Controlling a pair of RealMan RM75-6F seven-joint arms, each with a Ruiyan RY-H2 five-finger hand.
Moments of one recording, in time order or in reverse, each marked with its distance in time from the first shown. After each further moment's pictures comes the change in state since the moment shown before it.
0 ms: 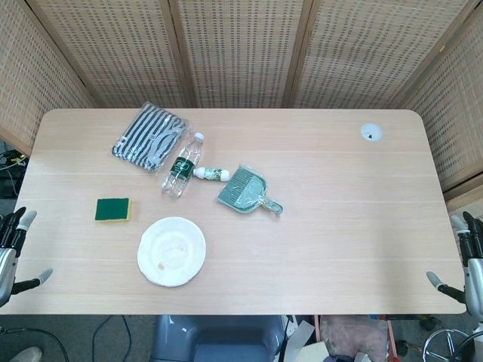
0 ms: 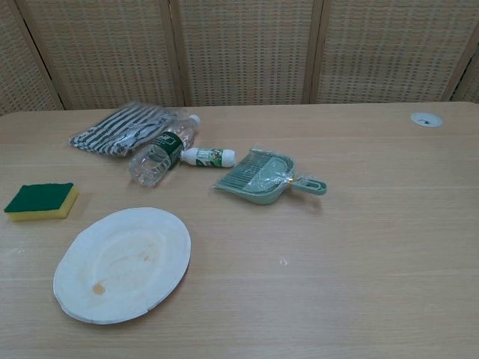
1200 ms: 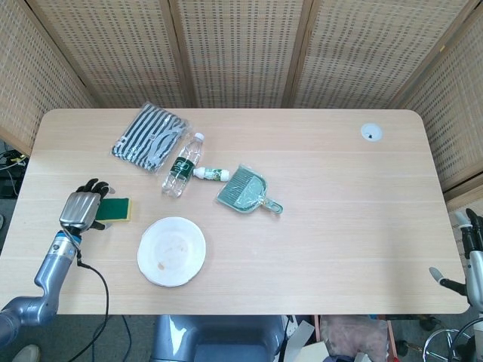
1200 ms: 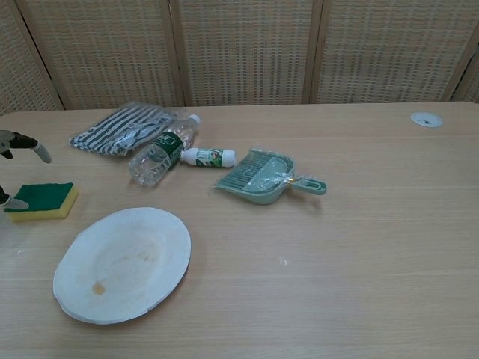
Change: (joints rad) left arm -0.480 -0.542 -0.148 0.834 -0.244 -0.623 -0.090; right arm 0.032 -0.002 0.028 0.012 0.109 -0.080 0.003
